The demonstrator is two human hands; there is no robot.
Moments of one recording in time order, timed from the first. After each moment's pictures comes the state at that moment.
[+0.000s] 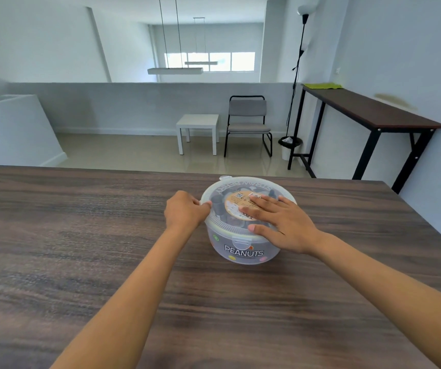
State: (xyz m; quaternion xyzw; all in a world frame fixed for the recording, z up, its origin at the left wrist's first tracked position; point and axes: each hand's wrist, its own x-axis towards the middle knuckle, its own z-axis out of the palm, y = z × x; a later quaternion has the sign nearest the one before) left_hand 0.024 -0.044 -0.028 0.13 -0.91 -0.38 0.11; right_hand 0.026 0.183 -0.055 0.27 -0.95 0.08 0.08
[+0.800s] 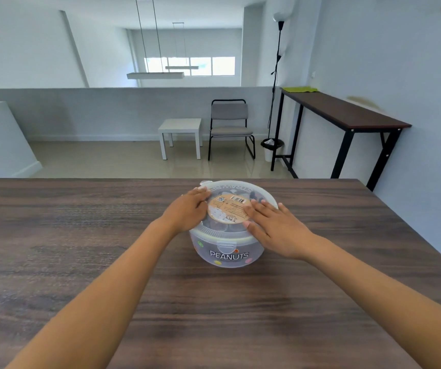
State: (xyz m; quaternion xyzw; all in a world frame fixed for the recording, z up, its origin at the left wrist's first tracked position) left_hand -0.011 -0.032 -0.034 -0.16 -0.96 -0.22 0.00; right_hand 0.046 0.193 -0.043 0.18 -0.98 0.04 -0.01
